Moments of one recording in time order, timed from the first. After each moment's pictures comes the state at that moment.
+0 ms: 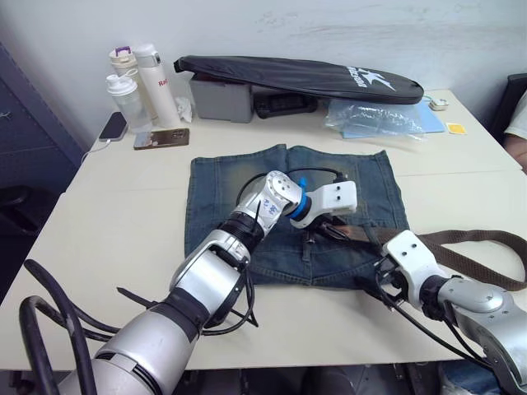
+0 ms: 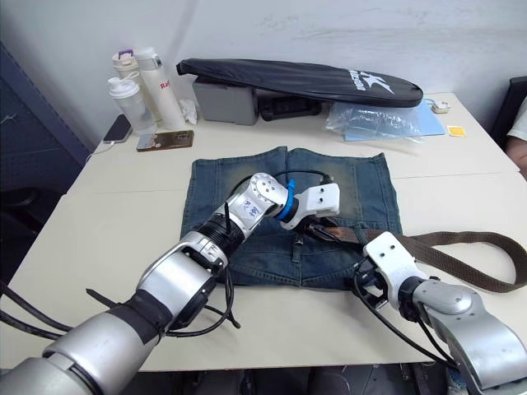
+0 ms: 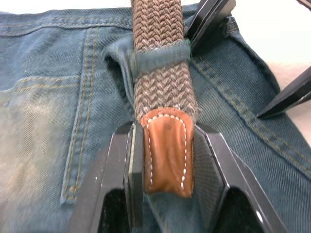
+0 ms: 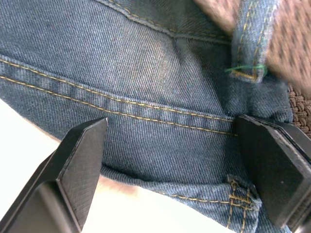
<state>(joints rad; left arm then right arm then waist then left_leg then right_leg) -1.18 -0.03 -0.34 0.95 0.19 0.12 -1.07 0.05 -0.77 -0.12 -0.74 0.36 1.14 0.43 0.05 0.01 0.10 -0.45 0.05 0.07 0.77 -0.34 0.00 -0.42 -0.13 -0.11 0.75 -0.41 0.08</state>
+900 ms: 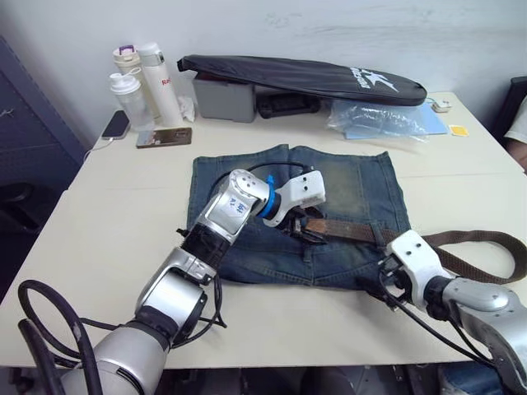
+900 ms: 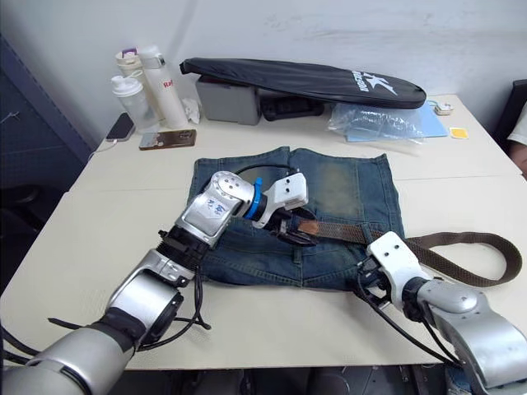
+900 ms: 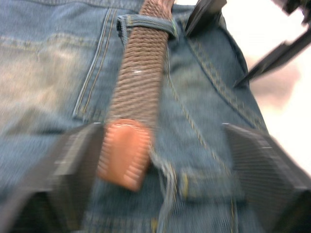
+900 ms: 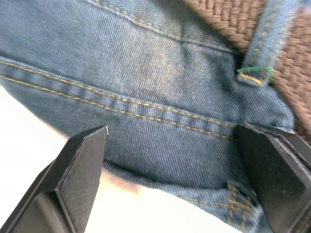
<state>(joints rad) -0.99 0.19 -0.35 0.42 0.07 0.50 -1.18 0.07 -0.78 -0.27 -0.79 0.45 1.21 0.52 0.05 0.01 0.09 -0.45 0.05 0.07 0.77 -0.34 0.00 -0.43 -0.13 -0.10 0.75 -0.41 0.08</state>
